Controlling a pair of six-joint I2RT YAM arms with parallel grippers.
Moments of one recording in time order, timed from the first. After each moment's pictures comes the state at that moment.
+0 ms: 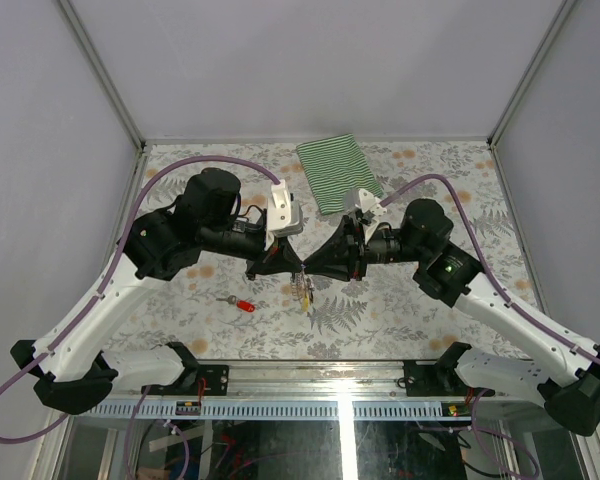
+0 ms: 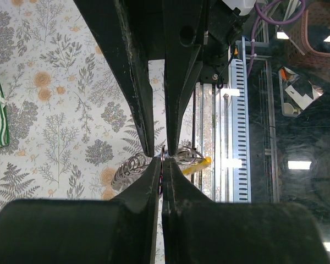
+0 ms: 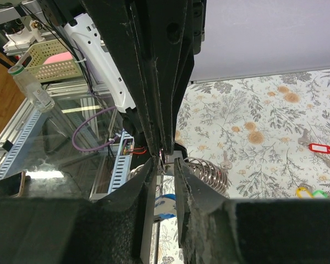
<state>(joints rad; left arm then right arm) -0.77 1.17 1.54 -0.95 0.72 0.33 0.77 1.04 0.96 0.09 -0.86 0.18</state>
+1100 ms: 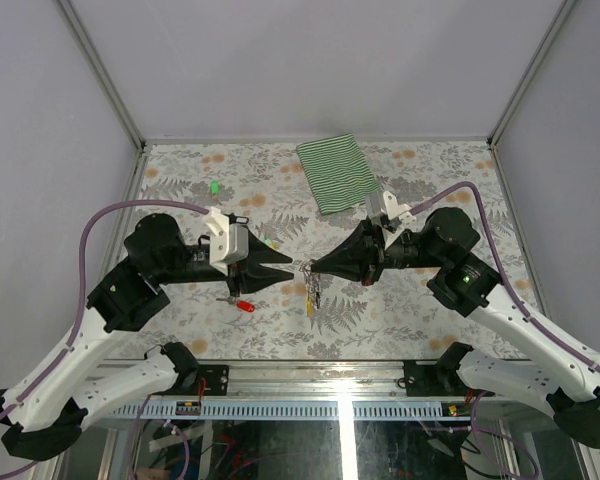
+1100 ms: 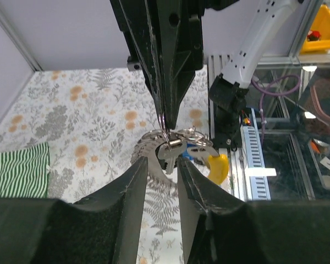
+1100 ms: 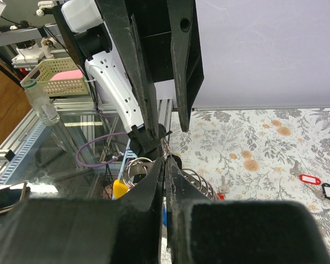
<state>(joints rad) -0.77 0.82 1.14 -0.42 0.73 0.15 0.79 0.94 0.96 0.15 -0.85 0.21</state>
